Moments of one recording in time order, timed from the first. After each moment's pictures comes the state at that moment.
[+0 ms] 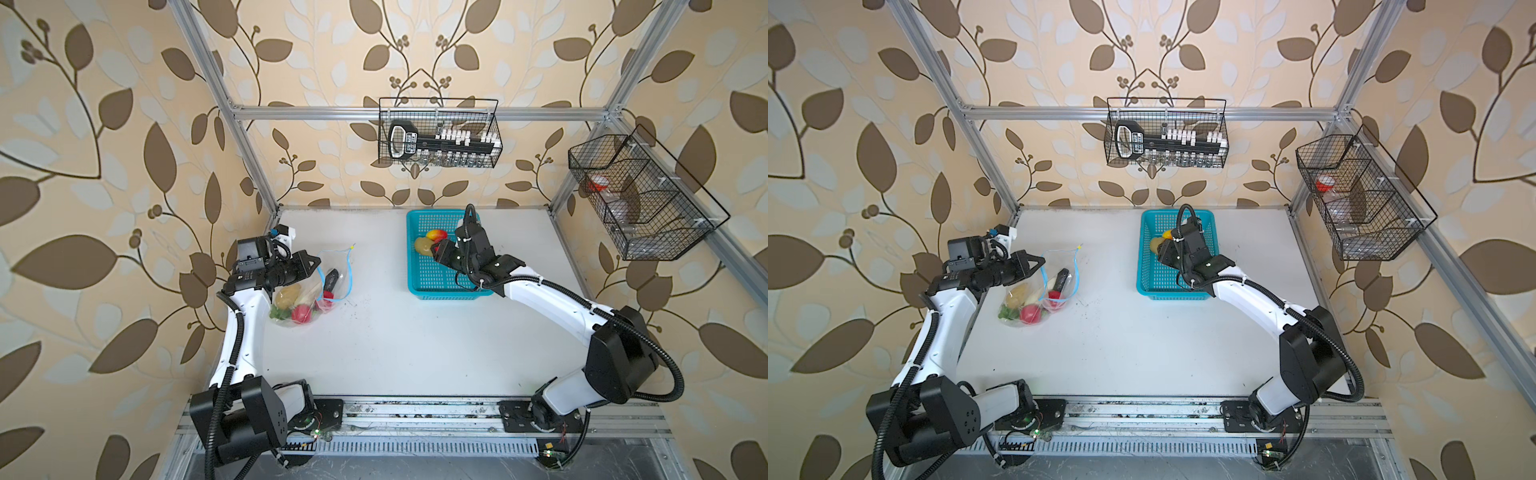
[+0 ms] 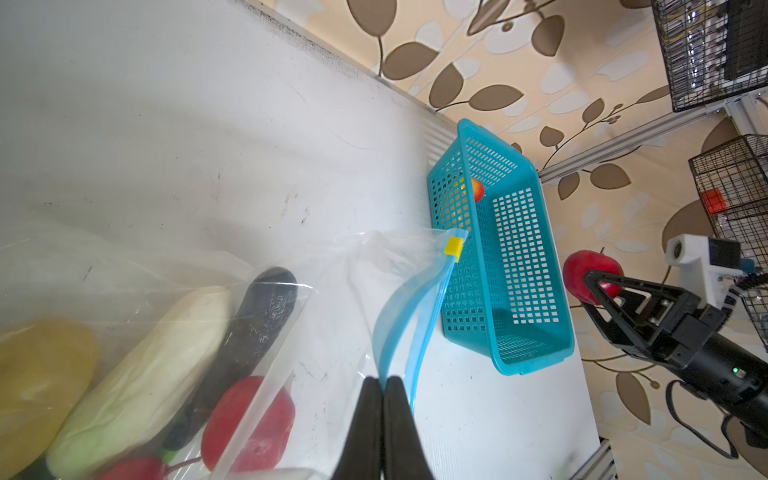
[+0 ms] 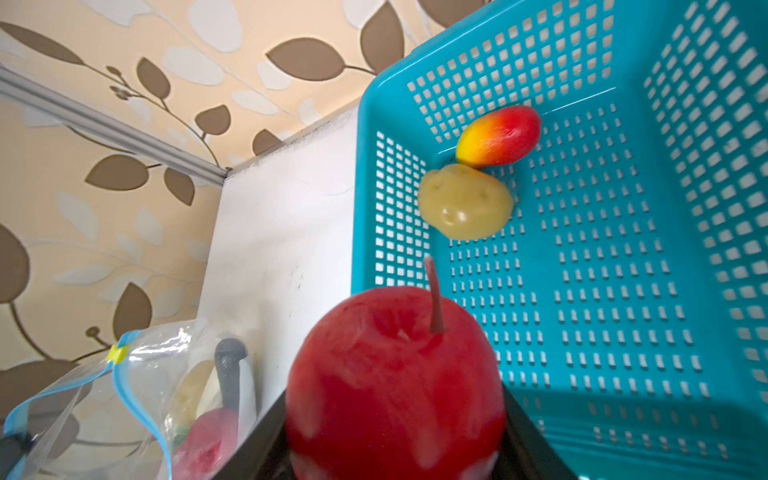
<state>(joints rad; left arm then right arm) 0.32 1.17 1.00 -0.61 0.73 -0.21 0.57 1.54 1.17 -0.24 0.12 0.80</state>
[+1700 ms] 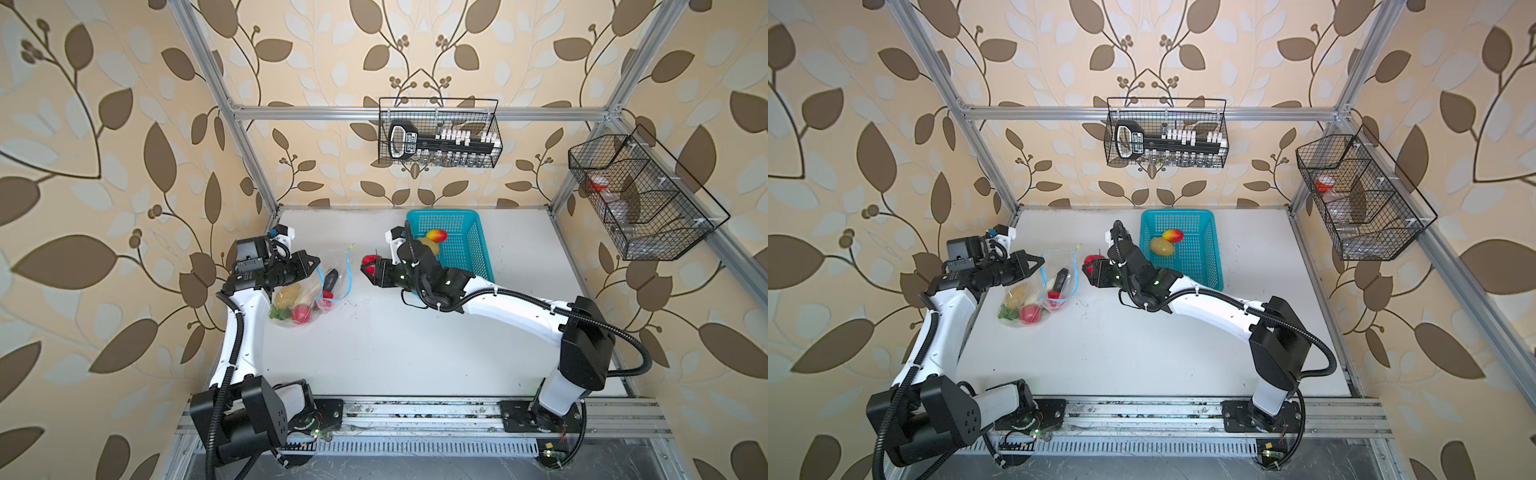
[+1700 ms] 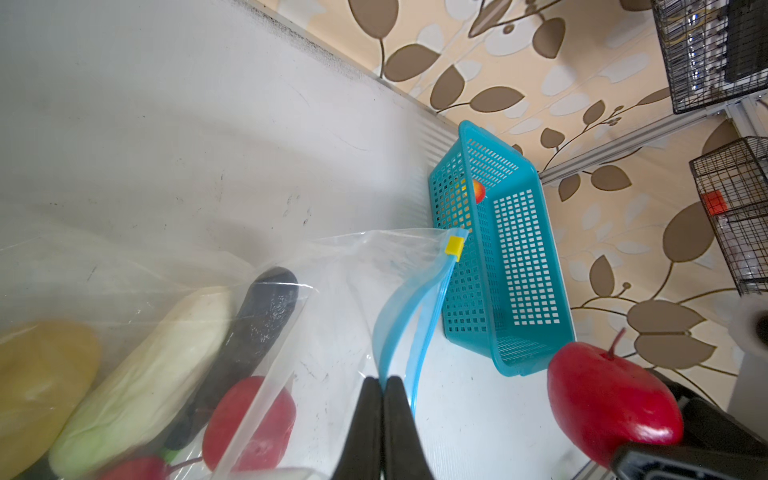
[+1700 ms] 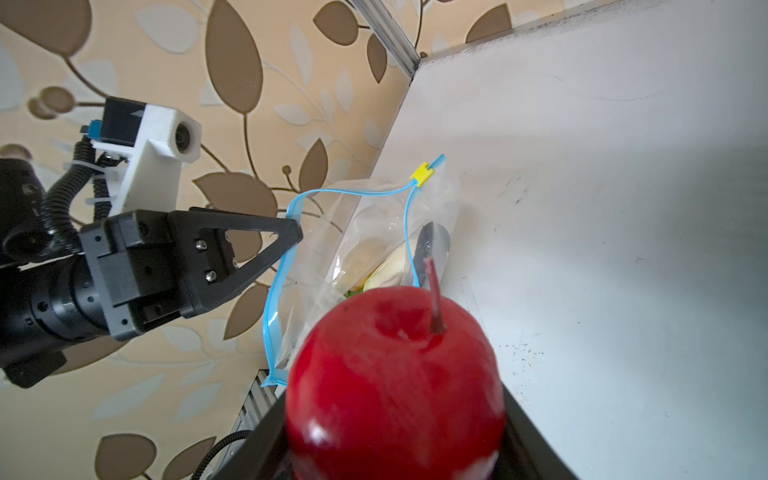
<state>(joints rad) 0.32 1.17 1.00 -0.61 0.73 -0.21 0.93 1.74 1.40 -0.09 0.02 0.77</state>
